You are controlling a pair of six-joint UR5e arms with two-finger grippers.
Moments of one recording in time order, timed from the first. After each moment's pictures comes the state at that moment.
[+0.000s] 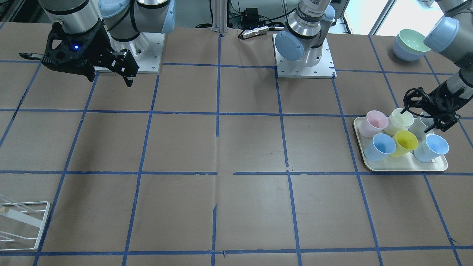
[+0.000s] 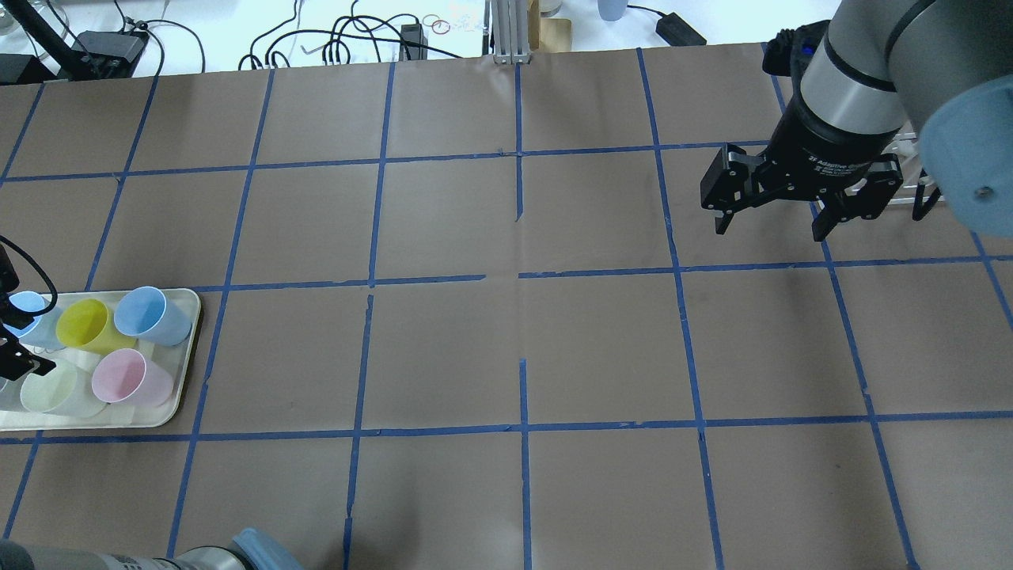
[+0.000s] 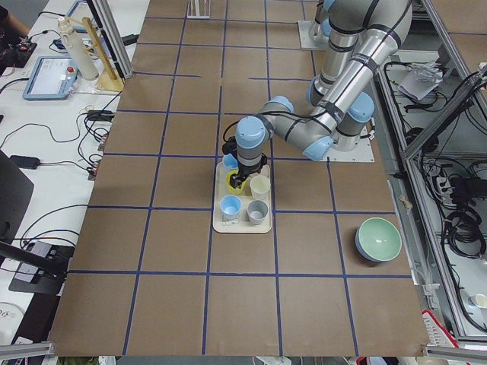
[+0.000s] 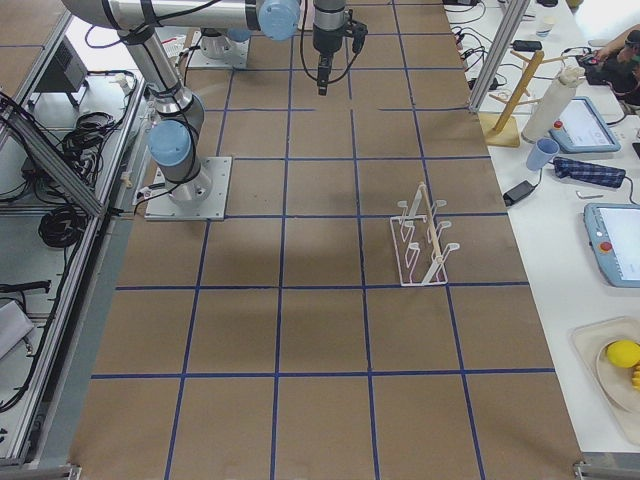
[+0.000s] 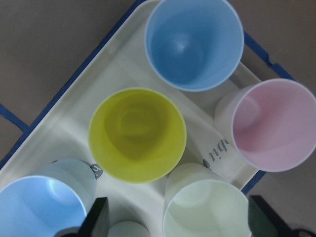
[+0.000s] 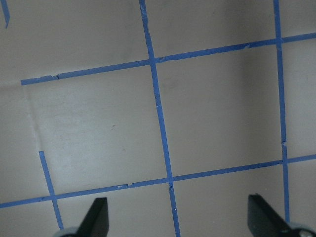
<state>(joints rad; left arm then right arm) -0.70 -1.75 -1.95 -1.07 1.55 1.72 1.55 -1.67 1.70 -1.57 -1.58 0.13</state>
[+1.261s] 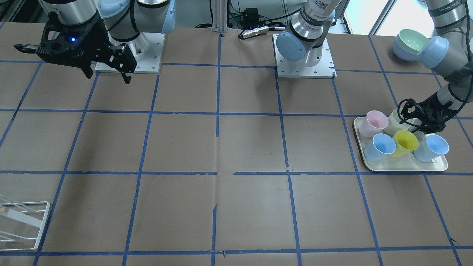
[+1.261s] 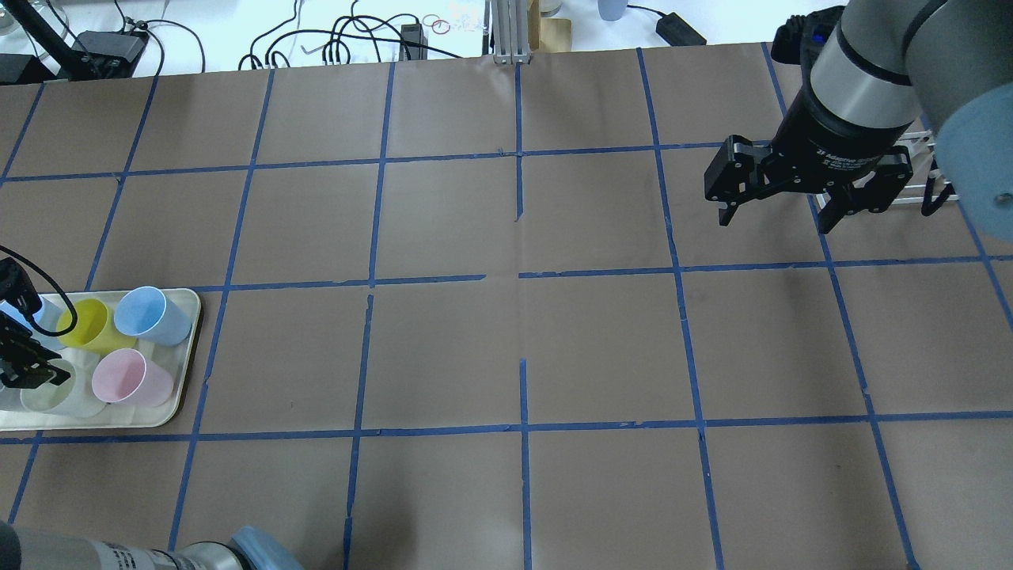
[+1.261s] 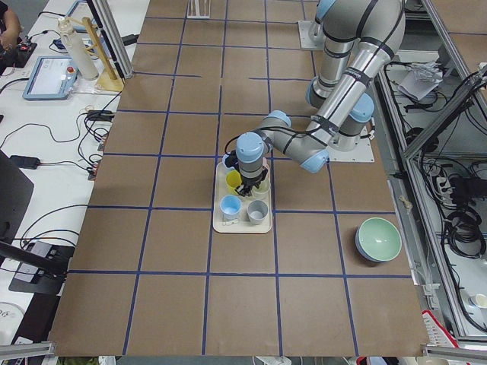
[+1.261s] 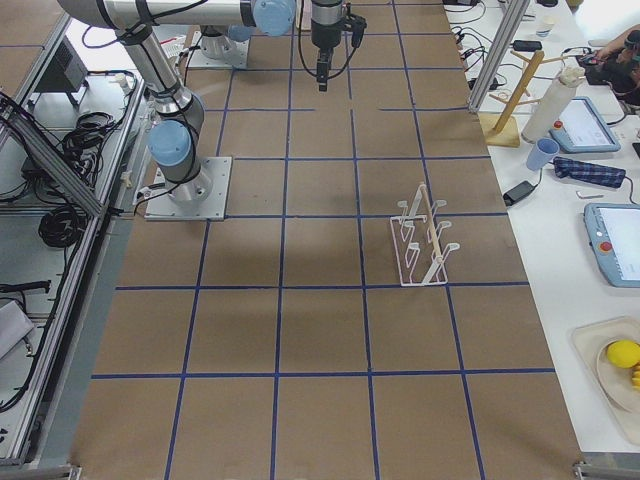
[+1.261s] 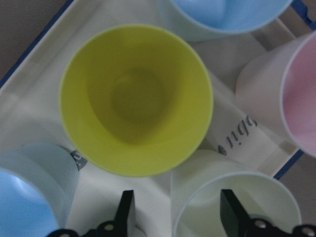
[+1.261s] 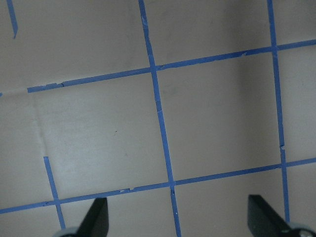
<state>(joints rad) -0.69 -1.80 -2.00 -1.00 1.60 1.71 1.55 -1.69 1.69 -1.58 -1.58 0.13</state>
